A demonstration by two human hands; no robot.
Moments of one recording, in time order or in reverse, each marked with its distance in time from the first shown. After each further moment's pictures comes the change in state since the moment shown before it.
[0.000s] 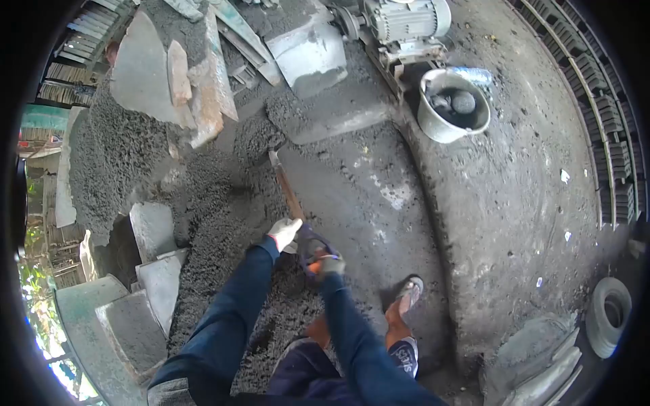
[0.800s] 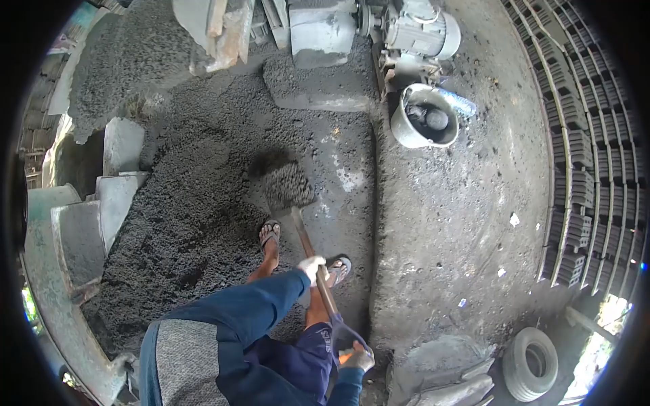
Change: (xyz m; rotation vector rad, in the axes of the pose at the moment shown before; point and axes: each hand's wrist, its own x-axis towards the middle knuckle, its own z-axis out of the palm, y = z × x) left_hand -0.136 -0.099 0.374 -1.201 -0.165 -0.501; right_hand -0.321 -0.158 -0.427 0.005 0.637 0.026
